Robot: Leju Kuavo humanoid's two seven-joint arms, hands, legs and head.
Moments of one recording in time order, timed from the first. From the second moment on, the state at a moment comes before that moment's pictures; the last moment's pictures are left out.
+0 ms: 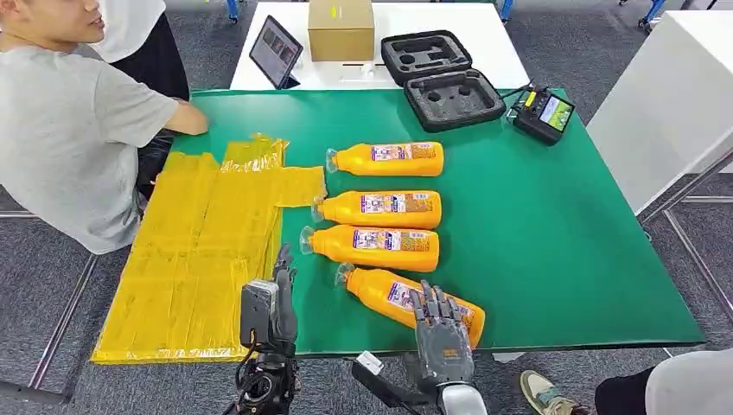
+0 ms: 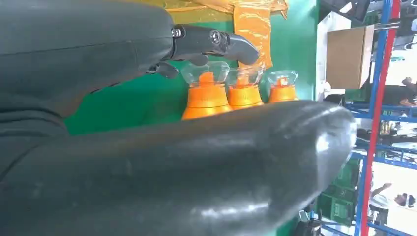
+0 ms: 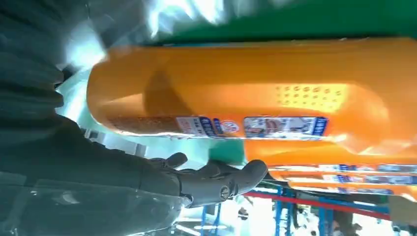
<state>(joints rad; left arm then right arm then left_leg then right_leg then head) -0.11 -0.25 -0.42 -1.11 0.25 0.49 -0.60 0.19 0.06 0.21 -1.48 1.57 -0.36 0.24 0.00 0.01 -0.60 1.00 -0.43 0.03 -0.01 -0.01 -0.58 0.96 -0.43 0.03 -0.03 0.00</state>
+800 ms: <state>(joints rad) -0.11 -0.26 -0.40 -1.12 0.24 0.50 -0.61 0.08 0.01 0.10 -1.26 1.57 -0.59 0.23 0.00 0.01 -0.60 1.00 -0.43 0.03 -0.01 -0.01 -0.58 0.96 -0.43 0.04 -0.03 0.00</state>
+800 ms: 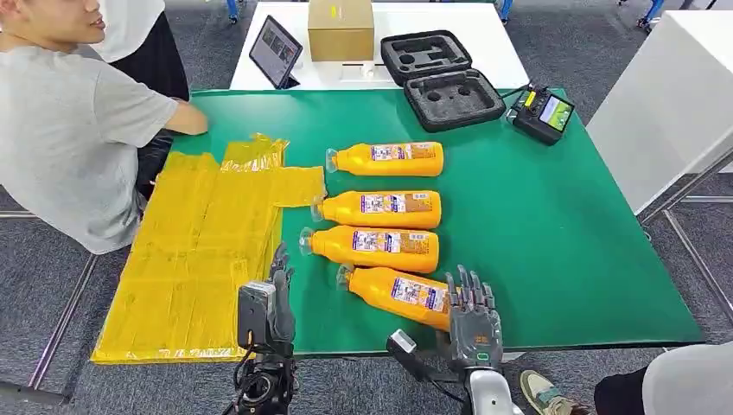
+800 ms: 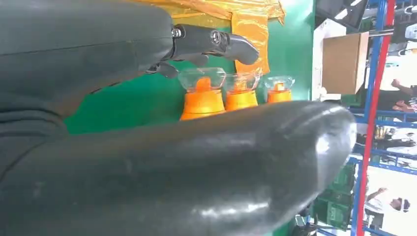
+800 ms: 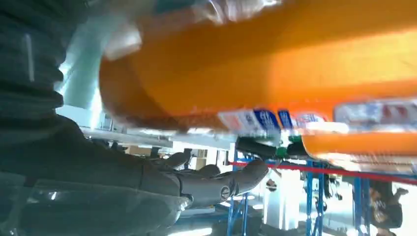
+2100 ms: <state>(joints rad) -0.12 -0.26 -0.41 -1.11 0.25 0.48 -0.61 -0.10 0.10 -0.12 -1.01 1.37 -0.40 0.00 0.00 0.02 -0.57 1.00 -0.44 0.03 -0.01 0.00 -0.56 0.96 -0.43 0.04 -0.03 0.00</state>
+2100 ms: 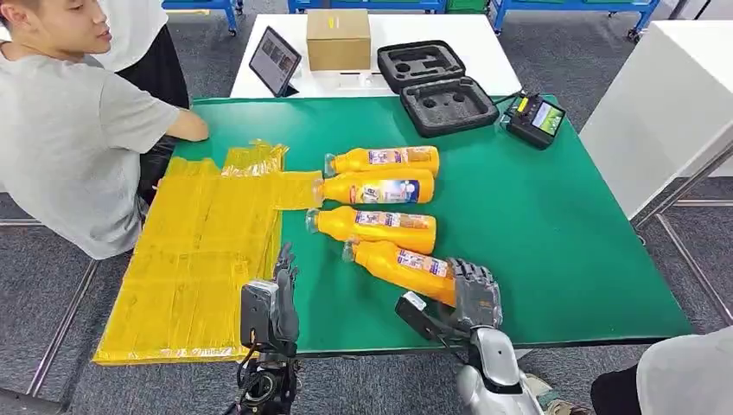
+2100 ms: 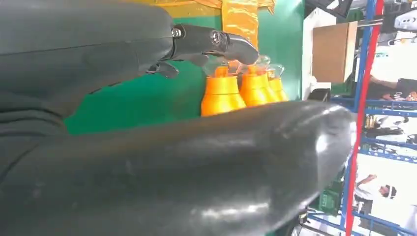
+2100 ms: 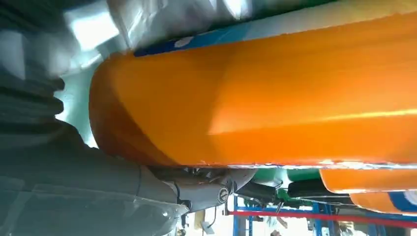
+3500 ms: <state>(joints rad) -0.17 -0.26 -0.54 -1.01 0.33 0.46 -0.63 0.07 0.11 -0.06 -1.20 0.65 -0.21 -0.51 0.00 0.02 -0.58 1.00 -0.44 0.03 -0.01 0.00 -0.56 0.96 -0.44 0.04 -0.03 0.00</state>
